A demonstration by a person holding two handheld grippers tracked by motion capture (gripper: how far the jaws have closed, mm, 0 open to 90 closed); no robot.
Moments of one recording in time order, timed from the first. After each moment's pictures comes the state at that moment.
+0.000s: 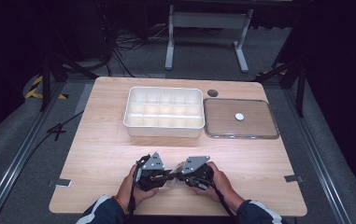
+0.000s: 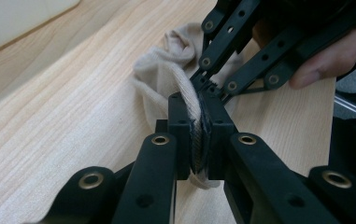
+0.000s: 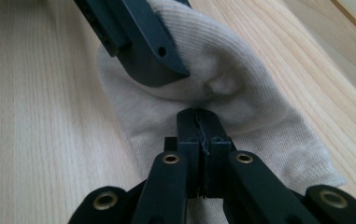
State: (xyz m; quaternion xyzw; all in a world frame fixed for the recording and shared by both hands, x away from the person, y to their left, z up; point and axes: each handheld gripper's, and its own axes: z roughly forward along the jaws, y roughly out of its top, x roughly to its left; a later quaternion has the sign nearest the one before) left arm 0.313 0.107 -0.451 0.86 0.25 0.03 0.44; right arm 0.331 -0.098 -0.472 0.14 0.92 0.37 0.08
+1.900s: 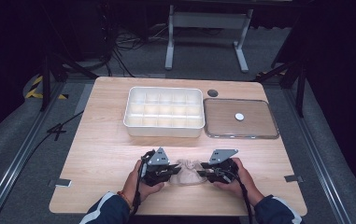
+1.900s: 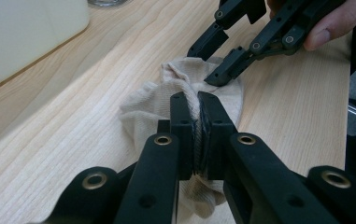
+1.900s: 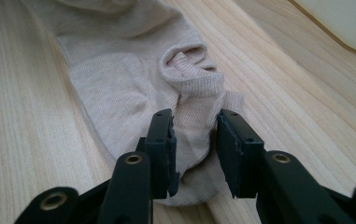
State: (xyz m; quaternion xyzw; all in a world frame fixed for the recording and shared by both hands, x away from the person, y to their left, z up) left arm 0.324 0.091 -0.445 0.86 0.25 0.05 0.44; right arm 0.346 -0.172 -0.470 0.22 0.90 0.37 0.09
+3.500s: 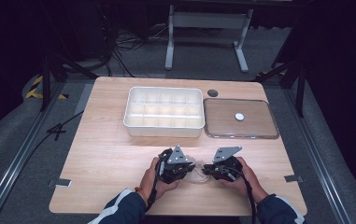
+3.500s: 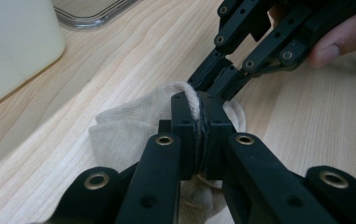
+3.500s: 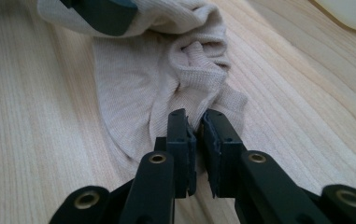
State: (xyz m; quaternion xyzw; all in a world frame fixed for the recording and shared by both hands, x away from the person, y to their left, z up) left arm 0.333 0.043 -0.449 0.87 0.24 0.06 0.43; right arm 0.352 -0.185 -0.469 0.23 0.90 0.36 0.06
